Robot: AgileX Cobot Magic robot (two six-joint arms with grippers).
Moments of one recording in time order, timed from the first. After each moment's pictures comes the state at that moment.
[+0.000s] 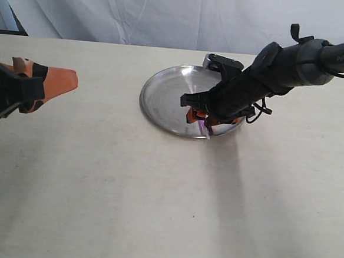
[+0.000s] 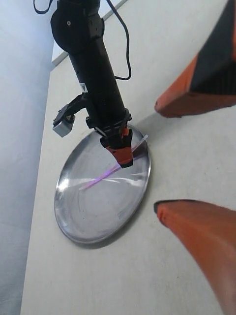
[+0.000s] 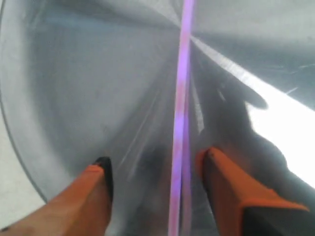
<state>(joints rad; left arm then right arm) -0.27 0.95 -0.52 -1.44 0.42 1.10 0.23 2.16 -1.34 0.73 0.47 -0.45</state>
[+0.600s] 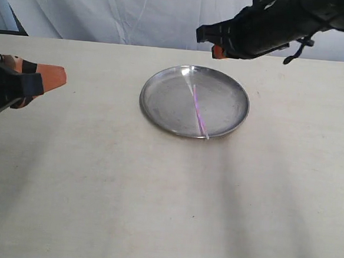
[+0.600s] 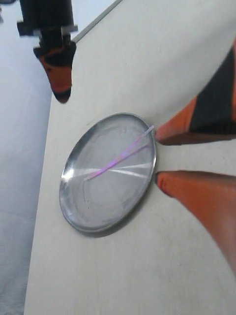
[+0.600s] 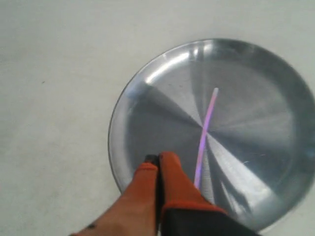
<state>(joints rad) -0.27 0.95 -0.52 -1.44 0.37 1.10 0.23 1.76 -1.32 0.51 0.51 -0.32</state>
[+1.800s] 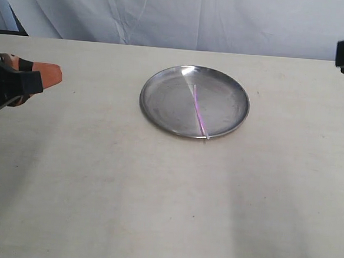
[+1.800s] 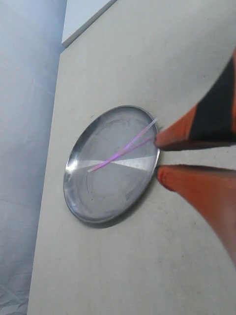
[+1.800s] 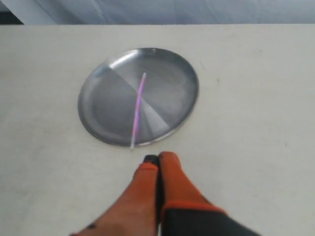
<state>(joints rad) -0.27 0.95 -0.52 -1.44 0.34 1.10 0.23 0.90 -0.89 -0.02 0.73 0.18</state>
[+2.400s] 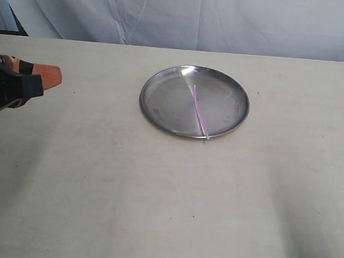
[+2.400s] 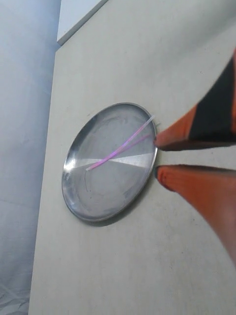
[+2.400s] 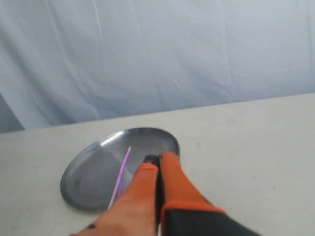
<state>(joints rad) -0.27 0.95 -0.52 -1.42 0.34 1.10 0.08 0.25 -0.07 -0.01 0.01 0.21</state>
